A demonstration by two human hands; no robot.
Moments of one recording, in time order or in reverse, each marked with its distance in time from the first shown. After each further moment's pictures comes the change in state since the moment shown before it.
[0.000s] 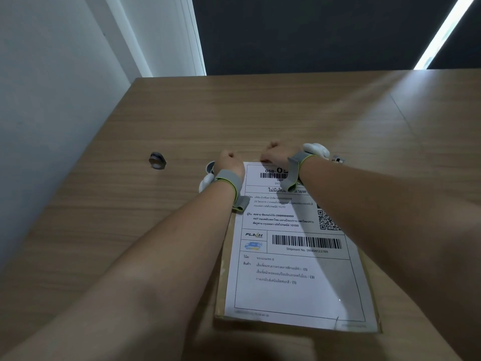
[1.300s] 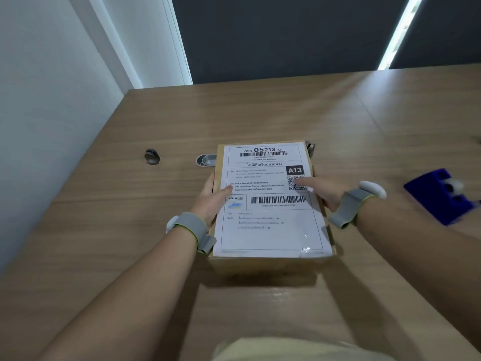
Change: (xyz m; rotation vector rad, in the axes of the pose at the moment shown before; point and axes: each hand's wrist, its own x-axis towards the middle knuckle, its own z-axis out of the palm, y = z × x) left_hand -0.139 -0.077 -0.061 -0.345 -0.500 0.063; right_hand -0.122 0.170 -0.005 0.535 -0.091 0.234
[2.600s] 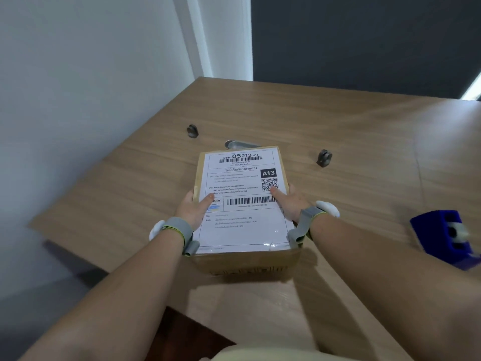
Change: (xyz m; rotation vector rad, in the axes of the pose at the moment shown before) left_hand -0.117 -0.044 0.059 0.201 0.622 -0.138; right_hand -0.067 0.019 0.005 -0.257 -0.176 -0.345
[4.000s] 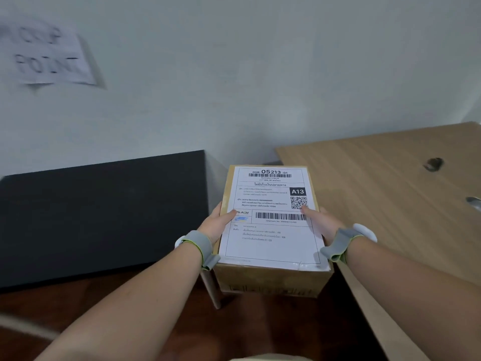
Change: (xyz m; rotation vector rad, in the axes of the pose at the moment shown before) left_hand -0.361 -0.218 -0.239 -0.662 0.594 -0.255; right_hand -0.214 -0.061 0.330 0.072 -0.809 -0.042
